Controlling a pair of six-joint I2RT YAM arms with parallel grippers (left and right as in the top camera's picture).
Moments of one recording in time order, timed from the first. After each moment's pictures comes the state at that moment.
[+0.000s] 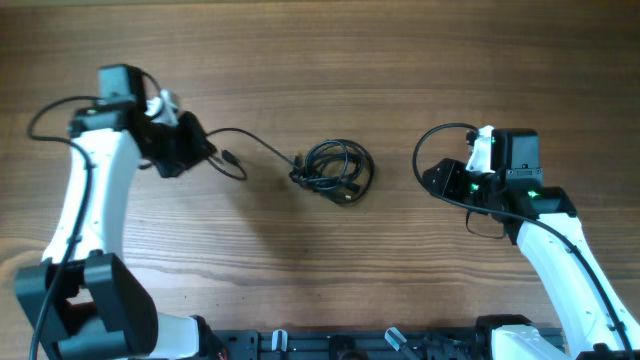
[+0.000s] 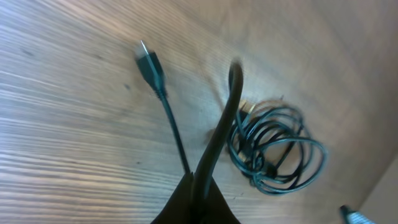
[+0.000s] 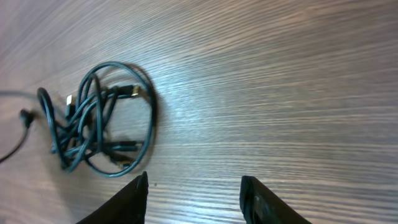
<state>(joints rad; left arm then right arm) 0.14 1.62 1.25 -0.97 0.44 -0.41 0.03 1.25 0.72 -0.53 -0.39 0.38</state>
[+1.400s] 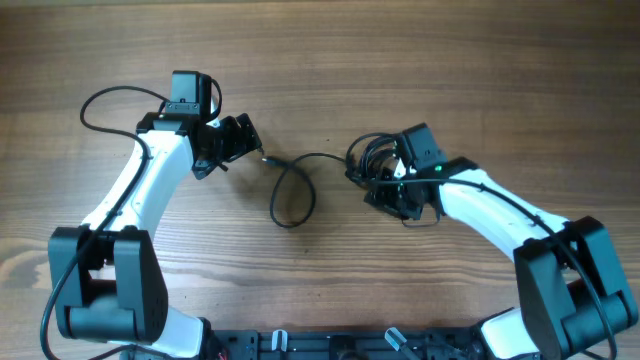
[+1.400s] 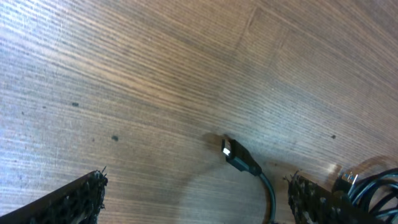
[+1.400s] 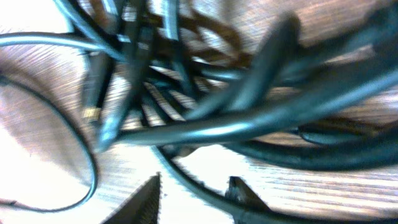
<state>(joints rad) -0.07 1.69 1.14 -0.69 0.18 -0.52 0.40 1.66 0.86 -0.48 -0.36 0.75</state>
